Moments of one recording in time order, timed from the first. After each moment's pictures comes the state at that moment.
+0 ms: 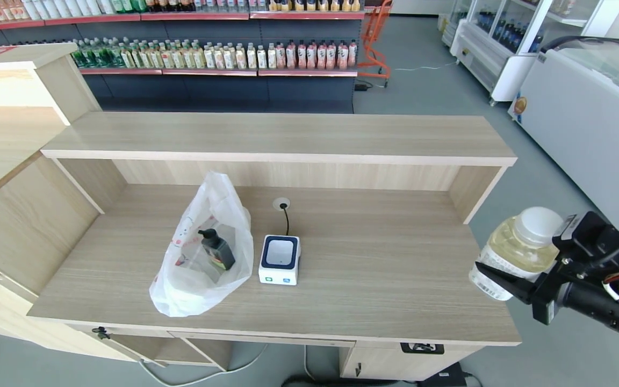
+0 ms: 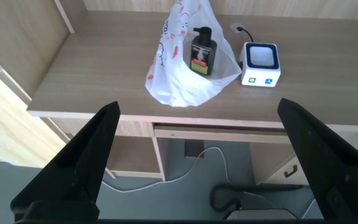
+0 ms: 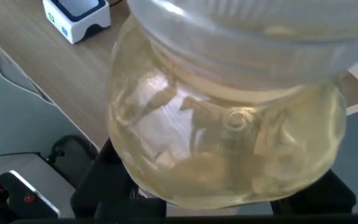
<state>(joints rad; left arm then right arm) 0.00 0.00 0.00 0.00 -0.02 0.00 0.16 1.40 -0.29 -0.95 0.34 -0.58</state>
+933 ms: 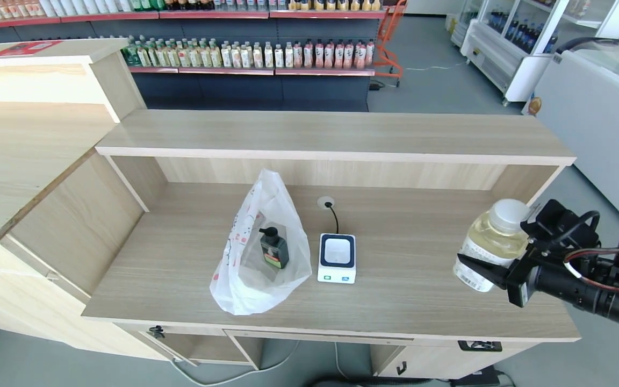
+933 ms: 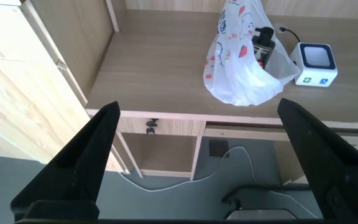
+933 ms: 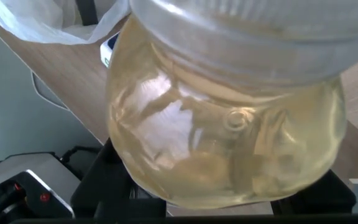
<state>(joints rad) 0.00 0.00 0.00 0.00 -0.02 0.00 0.15 1.54 -0.39 -0.95 0.38 -0.55</state>
